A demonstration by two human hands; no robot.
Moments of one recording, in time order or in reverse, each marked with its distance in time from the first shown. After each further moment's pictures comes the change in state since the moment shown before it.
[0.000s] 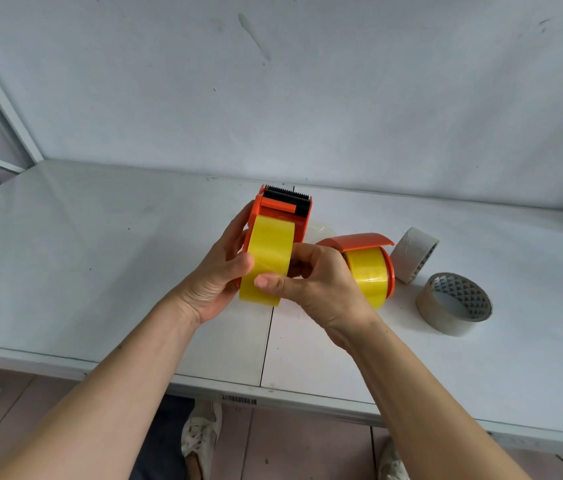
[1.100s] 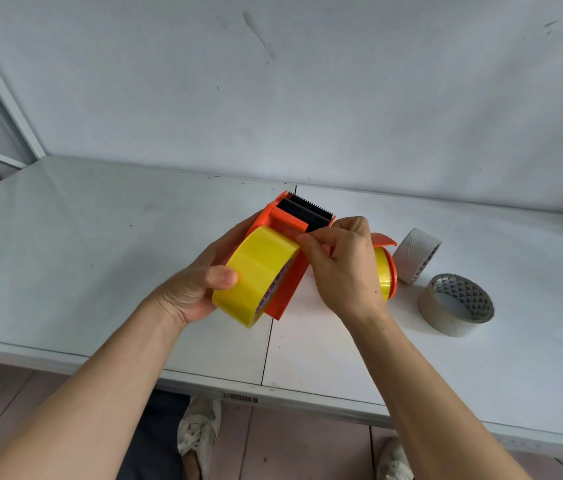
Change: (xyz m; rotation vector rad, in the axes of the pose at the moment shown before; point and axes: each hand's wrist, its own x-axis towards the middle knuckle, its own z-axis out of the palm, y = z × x) left_hand -0.021 0.014 -0.004 -0.125 -0.183 -0.004; right_hand 0.013 -0.002 -0.011 -0.553 0.439 -0.212
